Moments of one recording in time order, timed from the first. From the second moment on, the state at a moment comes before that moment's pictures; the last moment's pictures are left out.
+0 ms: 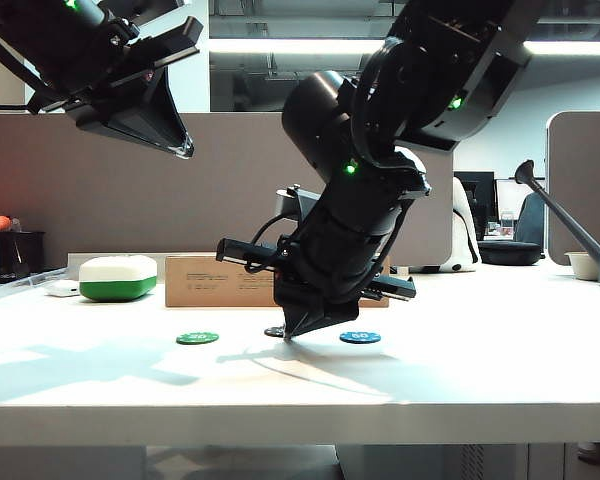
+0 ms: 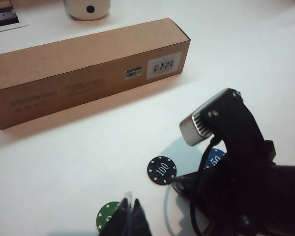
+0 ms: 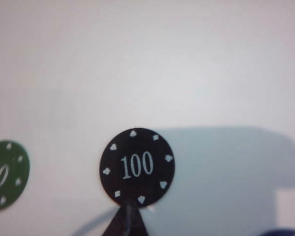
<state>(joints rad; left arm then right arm) -0.52 1.21 0.80 -0.05 0.04 -0.04 0.74 1.93 1.08 0.11 0.13 0.48</state>
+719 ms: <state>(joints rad) -0.52 1.21 0.80 -0.05 0.04 -0.04 0.74 1.99 1.18 0.07 0.13 0.47</state>
